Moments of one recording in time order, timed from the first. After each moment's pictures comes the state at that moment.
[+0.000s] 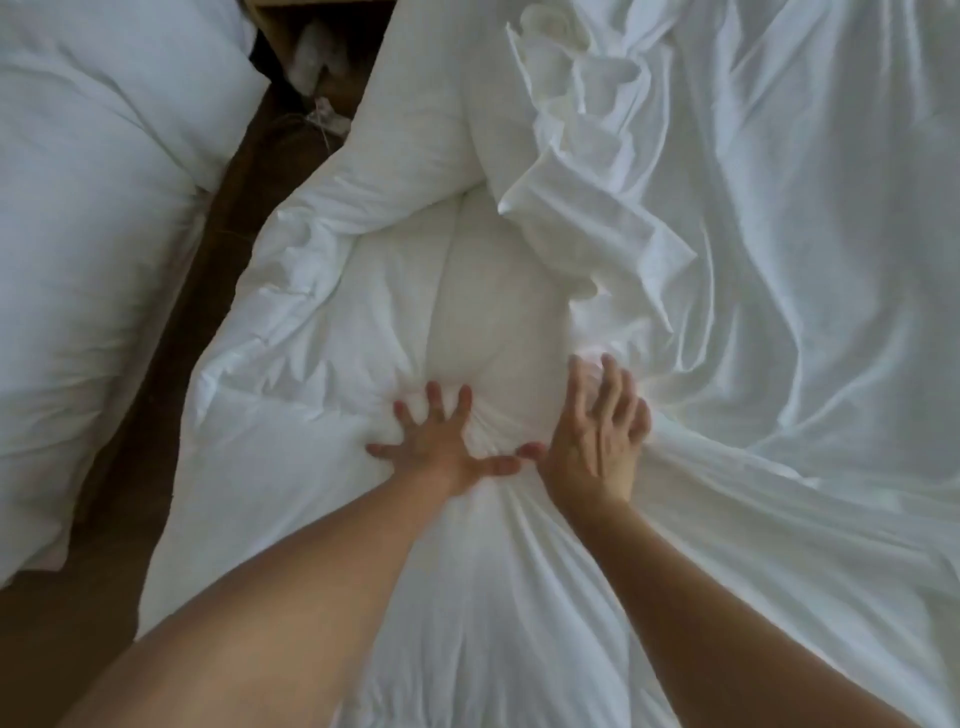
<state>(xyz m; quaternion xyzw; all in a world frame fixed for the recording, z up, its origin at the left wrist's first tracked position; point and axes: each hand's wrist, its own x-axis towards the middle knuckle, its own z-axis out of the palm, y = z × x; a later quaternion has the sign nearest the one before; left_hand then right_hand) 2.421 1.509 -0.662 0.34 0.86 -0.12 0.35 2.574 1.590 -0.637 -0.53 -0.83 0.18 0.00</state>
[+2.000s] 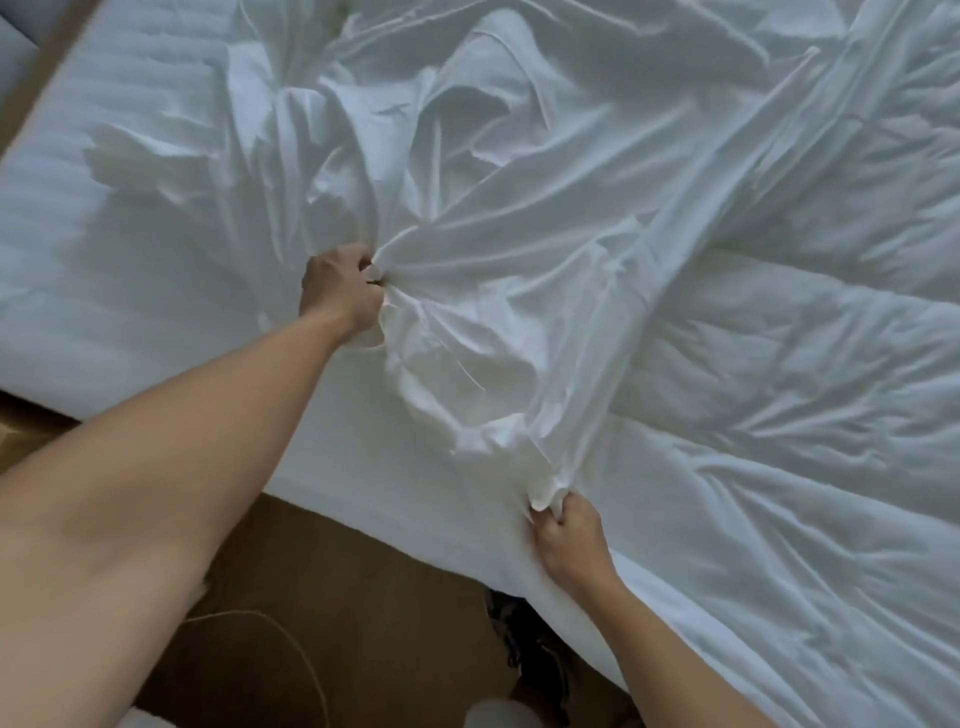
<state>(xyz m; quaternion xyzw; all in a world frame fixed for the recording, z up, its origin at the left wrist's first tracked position) 2.040 2.070 -0.511 0.83 0.52 0.02 0.19 2.048 1.724 -0.594 -0.80 -0.09 0.45 0.39</state>
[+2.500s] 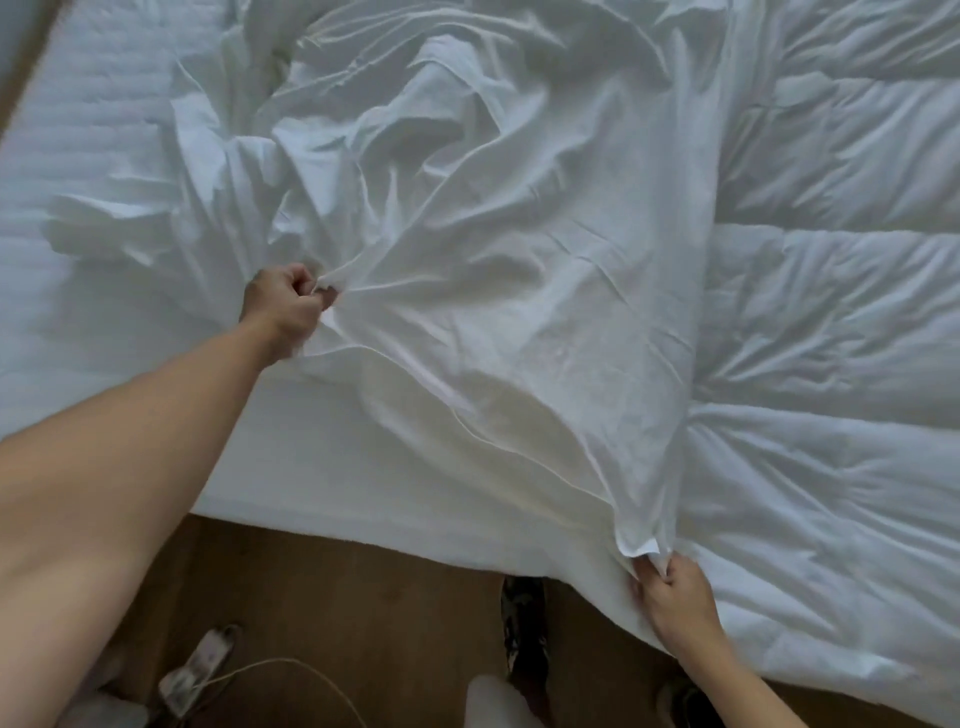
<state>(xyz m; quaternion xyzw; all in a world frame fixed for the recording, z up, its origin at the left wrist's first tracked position) 2.009 2.116 -0.507 0.81 0.50 0.03 0.30 2.011 1.603 -0.625 -0.85 0.07 0.38 0.35</state>
